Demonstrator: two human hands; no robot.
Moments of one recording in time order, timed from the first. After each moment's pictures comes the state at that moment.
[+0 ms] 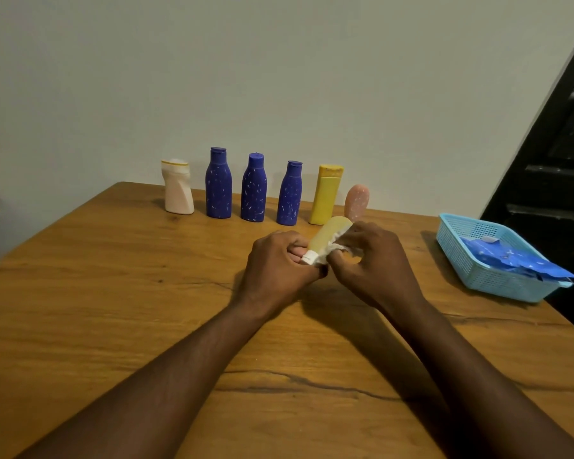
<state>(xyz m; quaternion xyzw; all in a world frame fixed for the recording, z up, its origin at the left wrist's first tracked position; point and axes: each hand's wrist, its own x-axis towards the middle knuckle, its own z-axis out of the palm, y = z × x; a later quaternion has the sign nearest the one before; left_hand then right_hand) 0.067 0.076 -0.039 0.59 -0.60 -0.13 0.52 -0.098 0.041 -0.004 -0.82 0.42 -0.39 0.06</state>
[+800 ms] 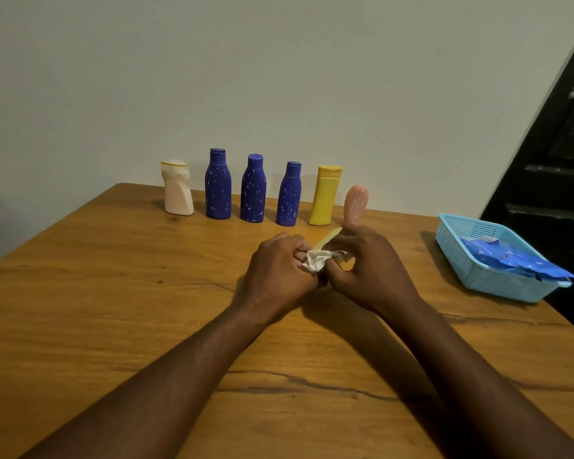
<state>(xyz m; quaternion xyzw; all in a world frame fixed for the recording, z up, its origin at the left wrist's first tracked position) 0.065 0.078 -0.039 0.61 -0.64 -0.09 0.46 -0.096 0.045 0.000 -0.86 0.40 -0.33 0.04</state>
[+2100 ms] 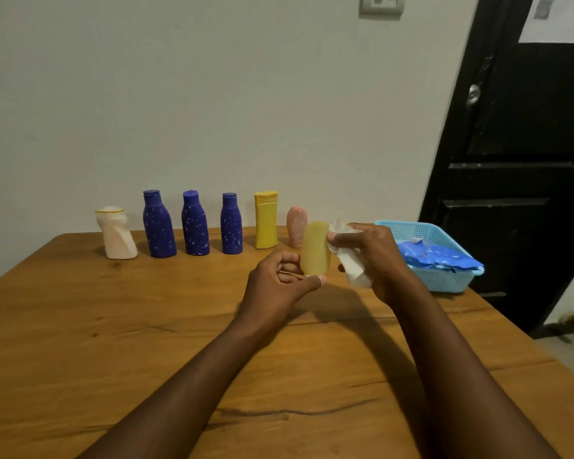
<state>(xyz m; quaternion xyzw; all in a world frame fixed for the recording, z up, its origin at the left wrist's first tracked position) -0.018 0.054 -0.022 0.54 -0.57 -0.33 0.53 -0.191 0.000 0.030 -0.55 0.48 -0.50 0.47</state>
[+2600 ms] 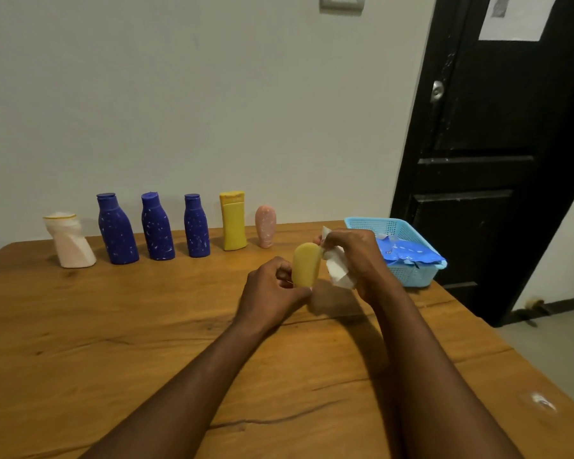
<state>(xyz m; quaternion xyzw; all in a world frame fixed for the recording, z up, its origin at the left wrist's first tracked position) -0.062 0.015 -0.042 0.60 -0.61 -0.25 0.45 -0.223 -0.009 0.020 -0.51 0.49 -0.53 0.47</state>
